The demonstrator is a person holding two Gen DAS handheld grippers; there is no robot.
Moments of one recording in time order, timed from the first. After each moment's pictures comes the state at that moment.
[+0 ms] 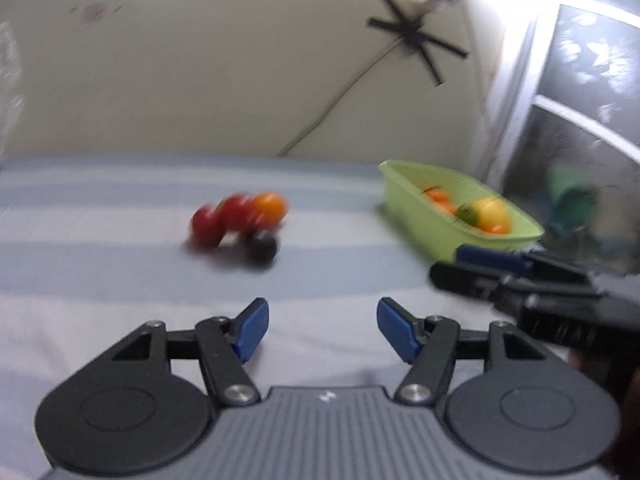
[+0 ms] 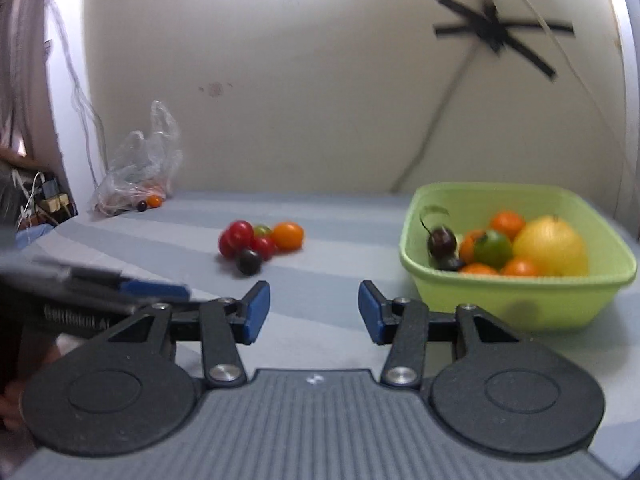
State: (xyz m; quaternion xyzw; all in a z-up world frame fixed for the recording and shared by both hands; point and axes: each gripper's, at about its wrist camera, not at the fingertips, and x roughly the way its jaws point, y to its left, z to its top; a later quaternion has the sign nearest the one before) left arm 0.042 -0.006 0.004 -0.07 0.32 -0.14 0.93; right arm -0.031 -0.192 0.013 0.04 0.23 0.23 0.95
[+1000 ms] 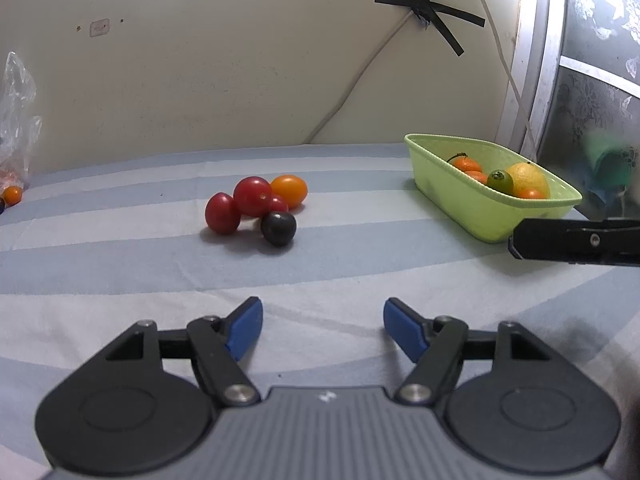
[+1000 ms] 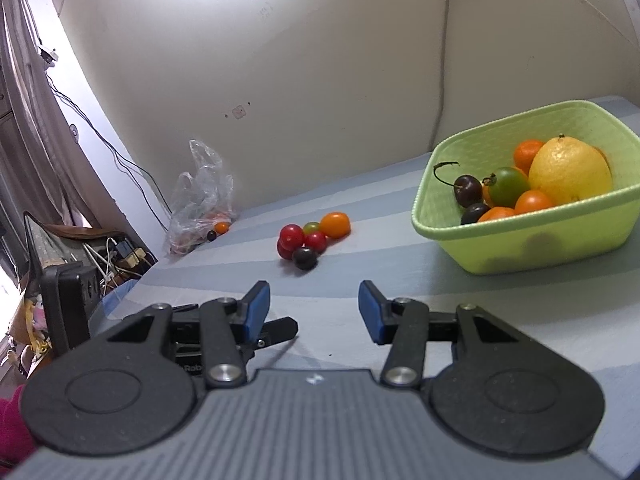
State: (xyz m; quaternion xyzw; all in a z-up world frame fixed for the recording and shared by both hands) left arm 0.047 -0.022 -0.005 0.00 0.33 -0.10 0.94; right arm -0.039 -0.236 0.016 0.19 0.28 0.31 0.89
